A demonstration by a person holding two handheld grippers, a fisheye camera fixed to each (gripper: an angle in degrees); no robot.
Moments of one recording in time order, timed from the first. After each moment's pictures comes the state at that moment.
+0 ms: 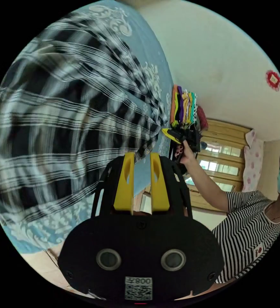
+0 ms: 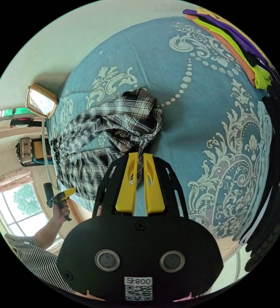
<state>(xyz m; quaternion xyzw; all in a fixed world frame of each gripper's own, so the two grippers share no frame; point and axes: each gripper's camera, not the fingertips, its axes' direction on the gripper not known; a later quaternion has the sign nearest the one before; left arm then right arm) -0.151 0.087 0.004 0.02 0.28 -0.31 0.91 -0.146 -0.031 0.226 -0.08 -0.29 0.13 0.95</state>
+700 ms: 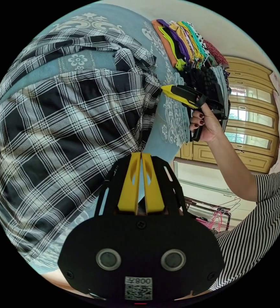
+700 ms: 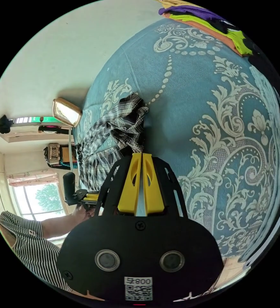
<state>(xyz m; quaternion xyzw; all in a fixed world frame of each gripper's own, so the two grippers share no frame) -0.031 -0.011 0.276 -0.13 0.20 -0.15 0.96 0.000 0.139 0.344 -0.02 -0.41 0.15 0.90</state>
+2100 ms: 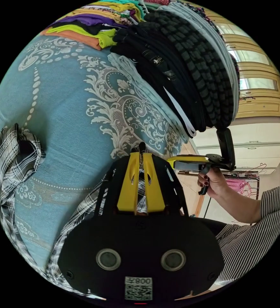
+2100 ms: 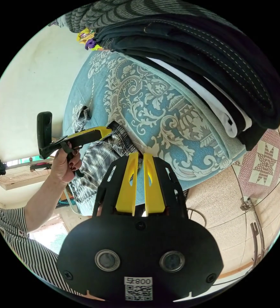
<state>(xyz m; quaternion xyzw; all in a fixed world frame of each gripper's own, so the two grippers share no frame) 0.125 -0.222 0.615 -0.19 0.17 0.10 0.96 0.152 0.478 0.416 -0.01 -0.35 0.35 0.87</state>
